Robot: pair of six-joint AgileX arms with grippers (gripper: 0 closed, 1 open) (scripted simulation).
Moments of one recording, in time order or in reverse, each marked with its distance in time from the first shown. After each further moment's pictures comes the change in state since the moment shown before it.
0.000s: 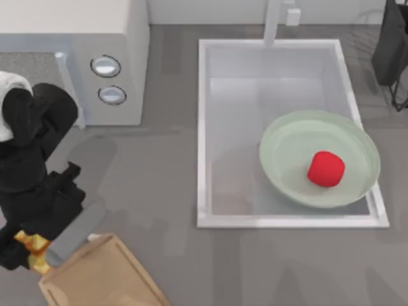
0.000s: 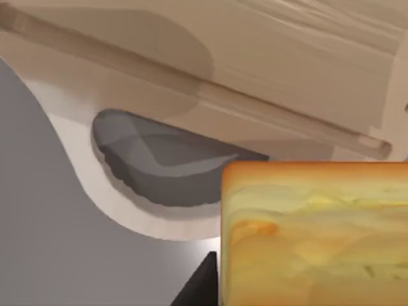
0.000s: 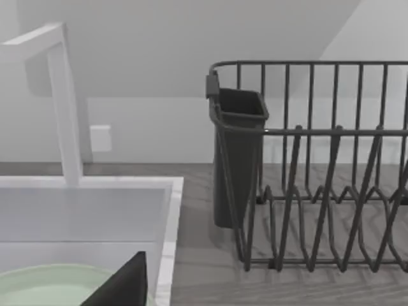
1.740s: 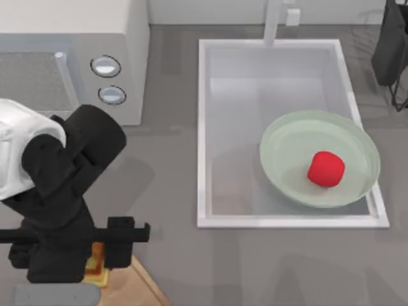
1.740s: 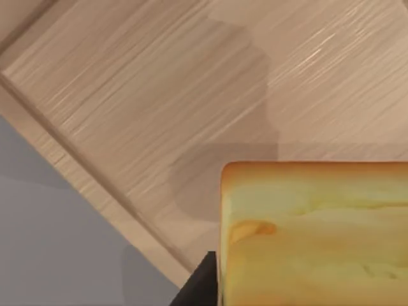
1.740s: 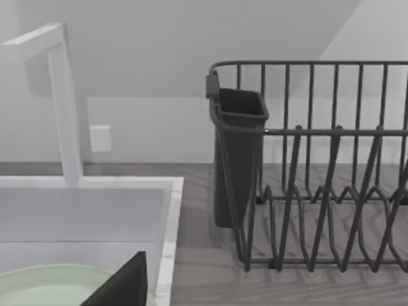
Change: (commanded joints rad) left arm -0.265 -0.186 -0.100 0.073 0.058 0.799; right arm 0.000 0.000 0.000 0.000 0.000 0.000
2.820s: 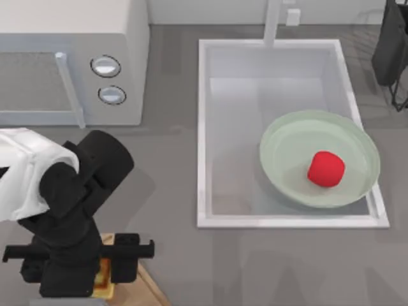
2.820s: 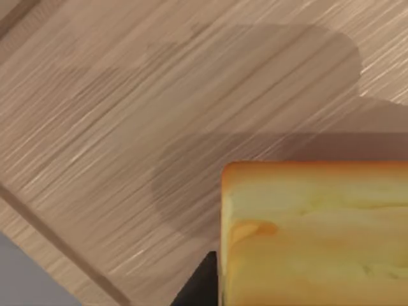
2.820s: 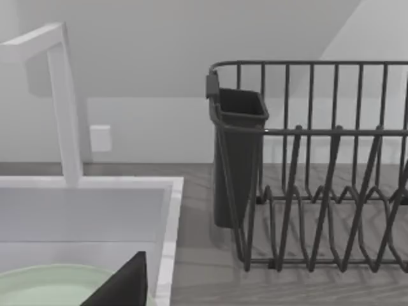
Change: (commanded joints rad) left arm -0.010 0.073 -0.098 0.160 -0.001 -0.008; right arm 0.000 0.000 0.000 0.000 0.000 0.000
